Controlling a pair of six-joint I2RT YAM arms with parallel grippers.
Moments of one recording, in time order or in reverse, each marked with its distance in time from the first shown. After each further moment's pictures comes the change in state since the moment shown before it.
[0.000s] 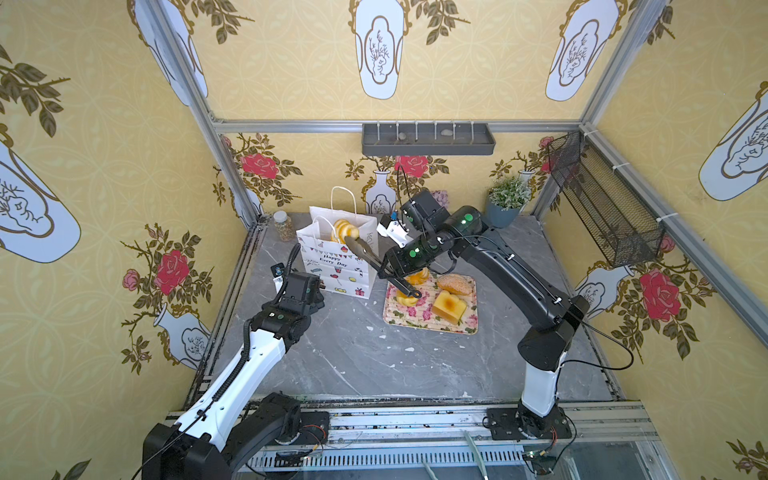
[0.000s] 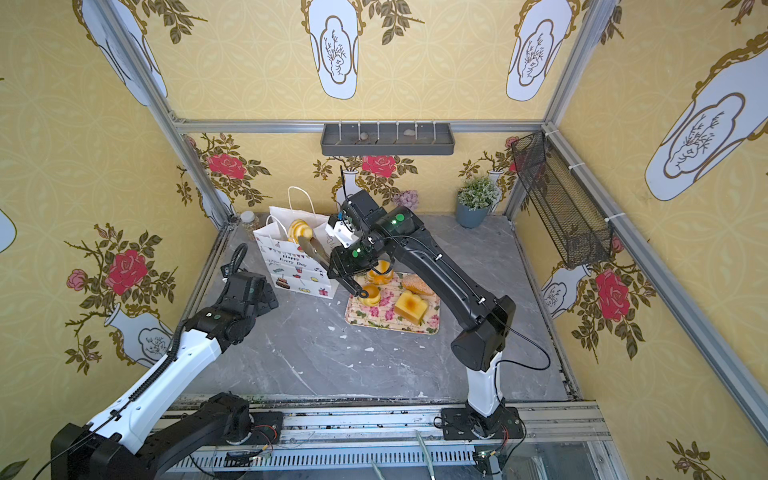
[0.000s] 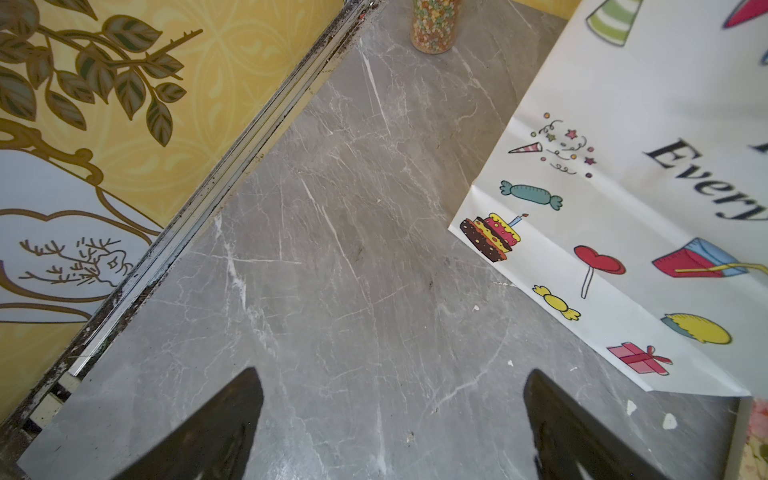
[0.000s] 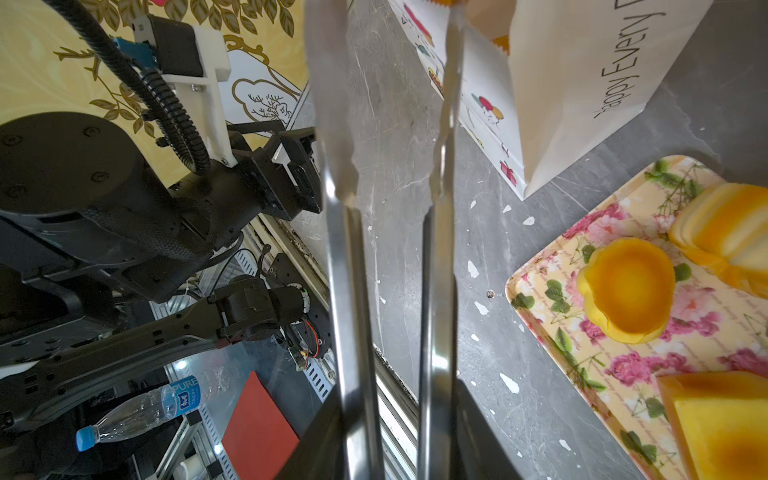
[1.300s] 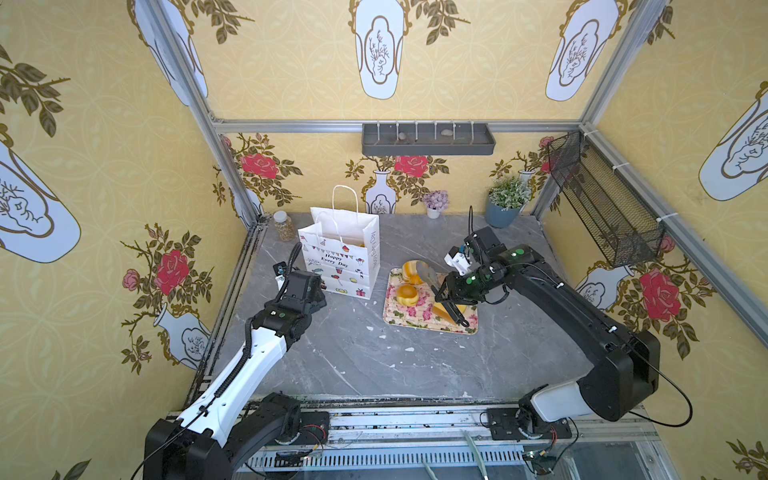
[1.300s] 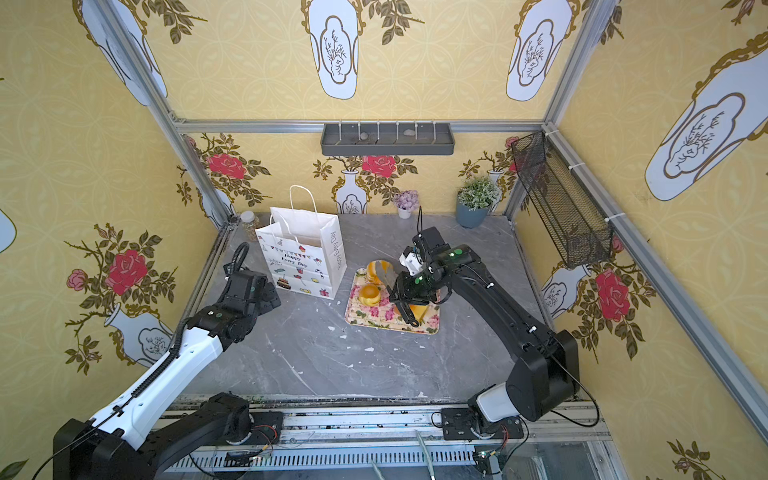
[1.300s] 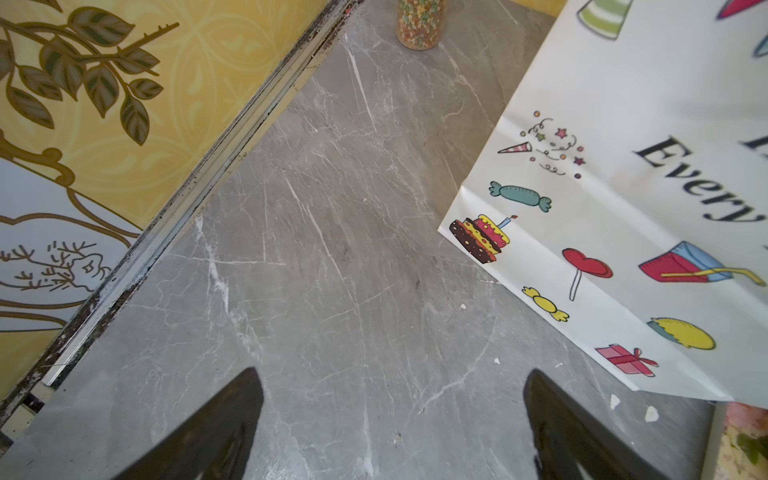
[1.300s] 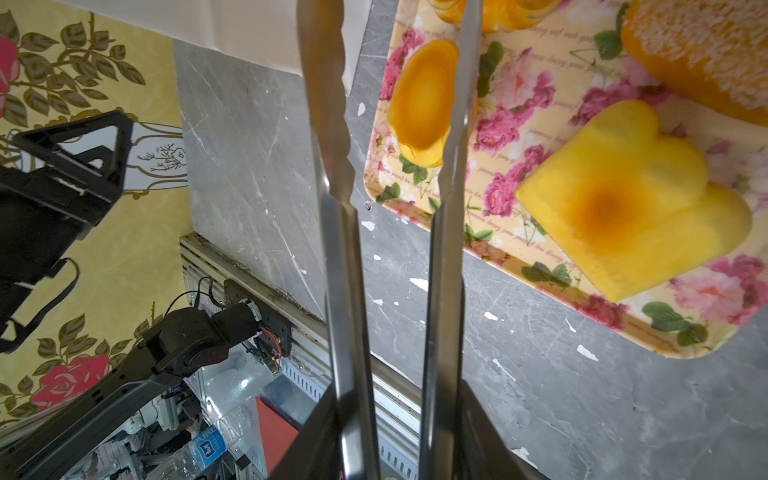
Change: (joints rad) left arm 0.000 0.003 -0.002 0.024 0.030 0.003; right arm -0.322 -0.422 -0.866 0.222 -0.056 0.115
